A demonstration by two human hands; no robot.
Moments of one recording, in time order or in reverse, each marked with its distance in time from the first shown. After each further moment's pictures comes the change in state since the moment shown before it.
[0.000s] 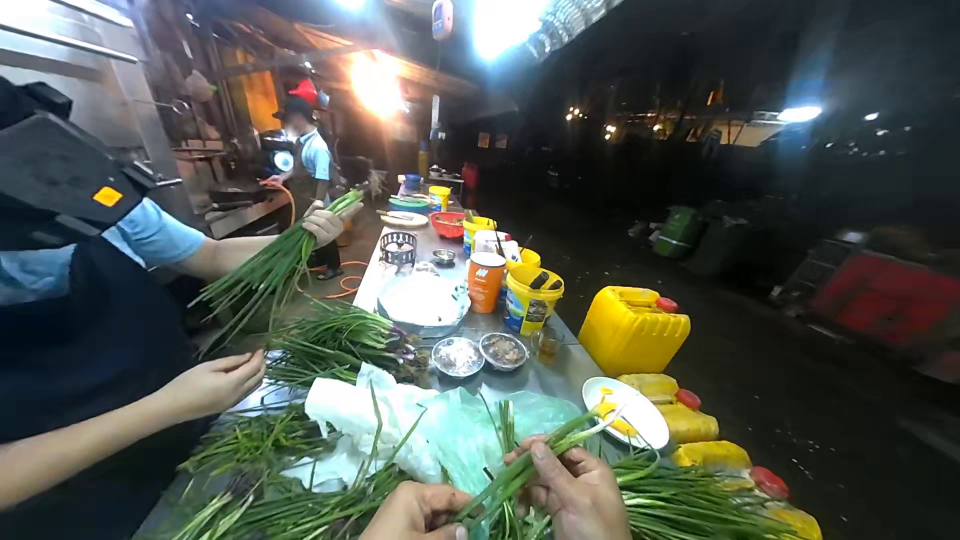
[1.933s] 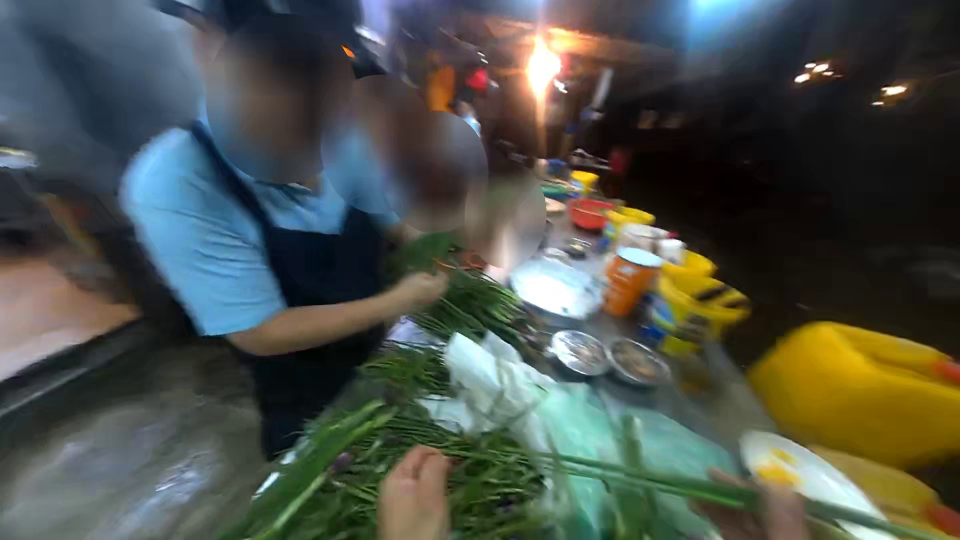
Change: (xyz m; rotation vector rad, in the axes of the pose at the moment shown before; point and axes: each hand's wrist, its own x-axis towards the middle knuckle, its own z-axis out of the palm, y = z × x) left_hand -0.072 -0.049 -0.017 -0.119 1.317 -0.049; right_hand 0.004 0.015 0.011 -0.024 0.073 -0.281
